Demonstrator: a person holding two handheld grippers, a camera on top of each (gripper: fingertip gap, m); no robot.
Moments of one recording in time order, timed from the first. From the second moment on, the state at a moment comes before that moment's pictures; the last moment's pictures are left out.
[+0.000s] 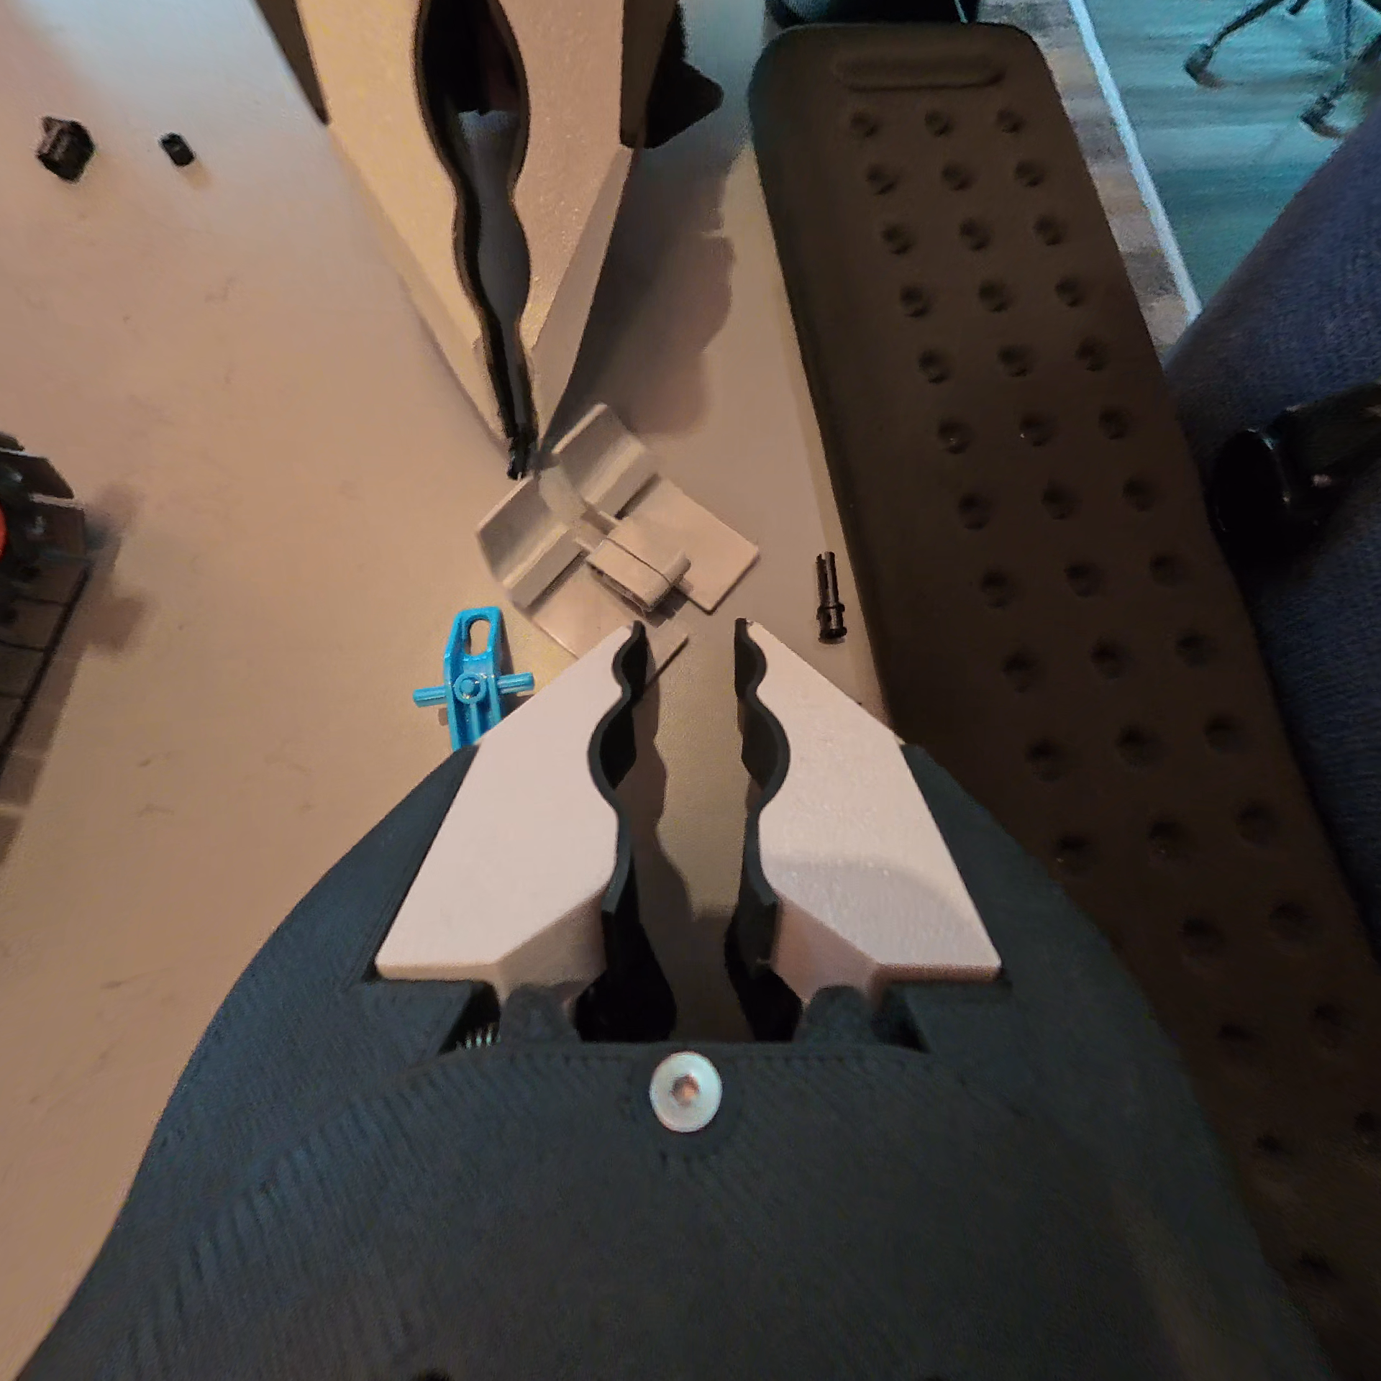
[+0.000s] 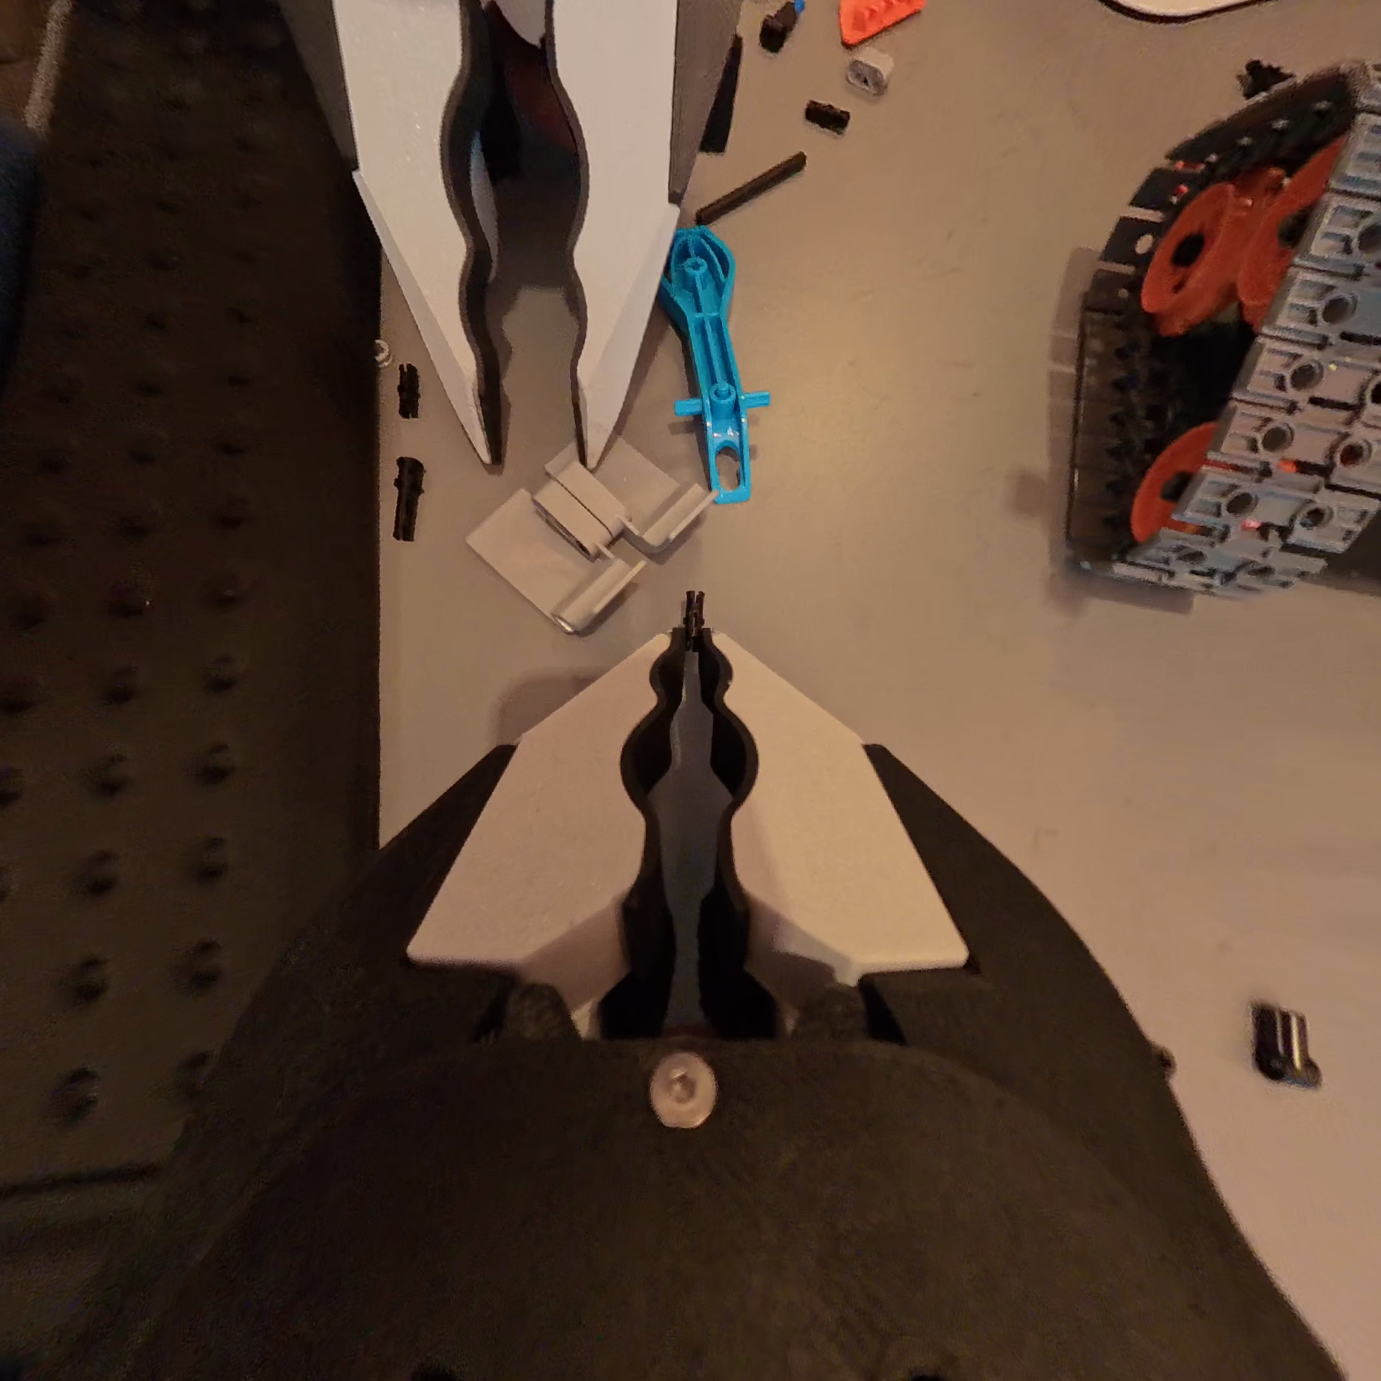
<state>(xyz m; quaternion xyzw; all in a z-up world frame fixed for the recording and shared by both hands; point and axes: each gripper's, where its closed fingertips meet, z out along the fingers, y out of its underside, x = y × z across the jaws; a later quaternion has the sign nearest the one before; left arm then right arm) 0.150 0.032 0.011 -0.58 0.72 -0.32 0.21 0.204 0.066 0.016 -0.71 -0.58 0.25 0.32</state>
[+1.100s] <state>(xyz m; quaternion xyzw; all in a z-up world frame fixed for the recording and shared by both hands) 0.178 0.046 0.009 -0.64 0.66 -0.25 0.30 0.189 0.036 0.017 -0.77 -0.51 0.22 0.33</state>
